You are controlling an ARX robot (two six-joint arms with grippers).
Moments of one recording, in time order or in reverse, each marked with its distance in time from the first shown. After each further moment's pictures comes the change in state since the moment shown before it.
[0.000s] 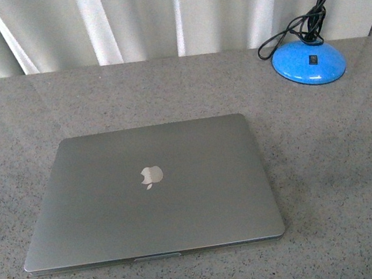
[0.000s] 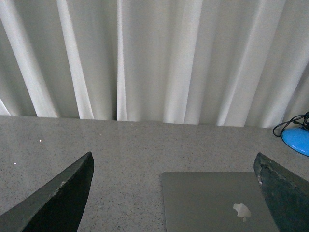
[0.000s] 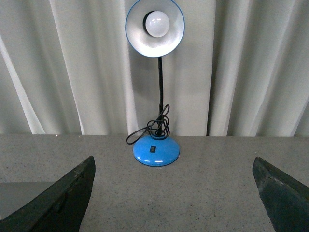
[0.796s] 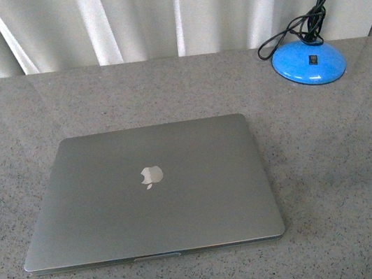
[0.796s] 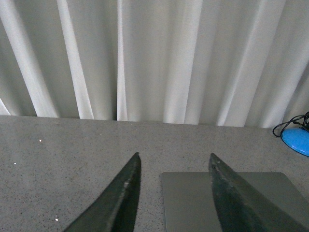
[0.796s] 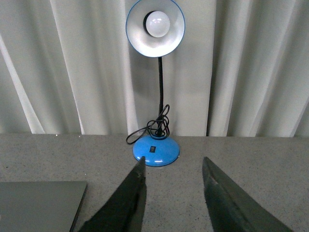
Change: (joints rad) left arm 0.000 0.000 0.000 0.000 0.000 -0.001; right arm 0.000 0.000 0.000 0.000 0.000 -0.003
